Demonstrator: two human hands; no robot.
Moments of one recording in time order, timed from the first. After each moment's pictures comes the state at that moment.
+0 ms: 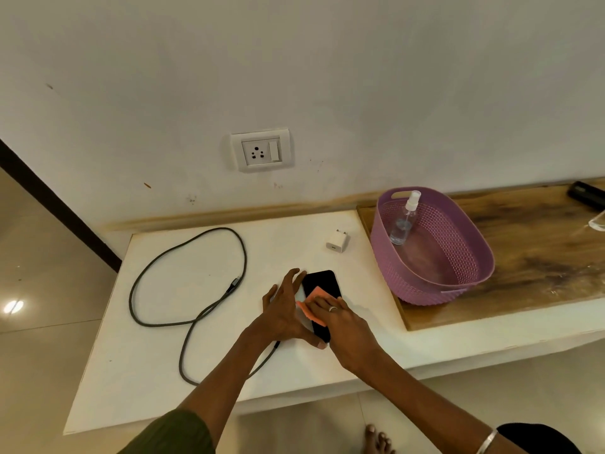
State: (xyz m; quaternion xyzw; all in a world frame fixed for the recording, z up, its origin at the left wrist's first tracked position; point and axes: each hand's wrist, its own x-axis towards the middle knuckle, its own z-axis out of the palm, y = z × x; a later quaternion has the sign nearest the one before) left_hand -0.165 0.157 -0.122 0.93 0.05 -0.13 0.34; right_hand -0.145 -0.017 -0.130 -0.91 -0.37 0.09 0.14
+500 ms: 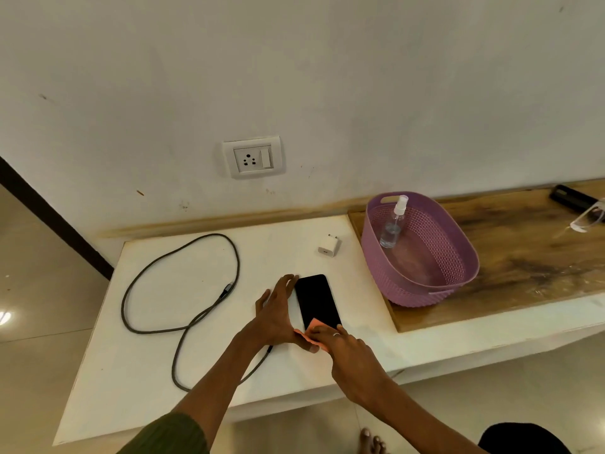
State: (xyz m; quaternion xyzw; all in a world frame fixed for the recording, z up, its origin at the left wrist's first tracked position) left_hand -0.167 0.156 -0.123 0.94 0.04 -0.13 0.32; right_hand -0.187 -0.046 -0.118 -0.92 -0.29 0.14 0.21
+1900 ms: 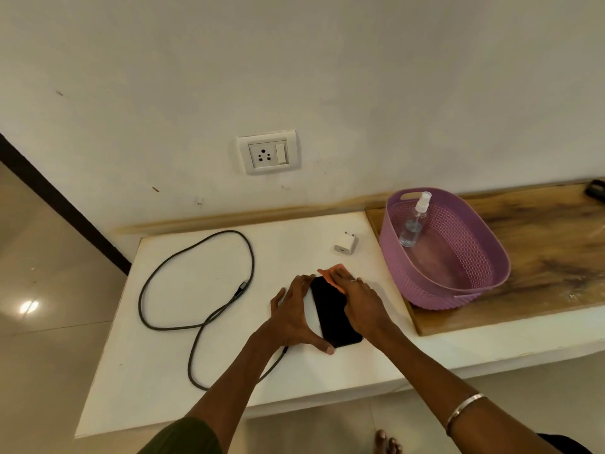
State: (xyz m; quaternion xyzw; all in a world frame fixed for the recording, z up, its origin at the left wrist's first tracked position) left_hand -0.168 0.158 -0.125 0.93 0.04 -0.12 0.33; right_hand -0.092 -0.008 -0.123 -0.94 -0.17 0.15 0.25
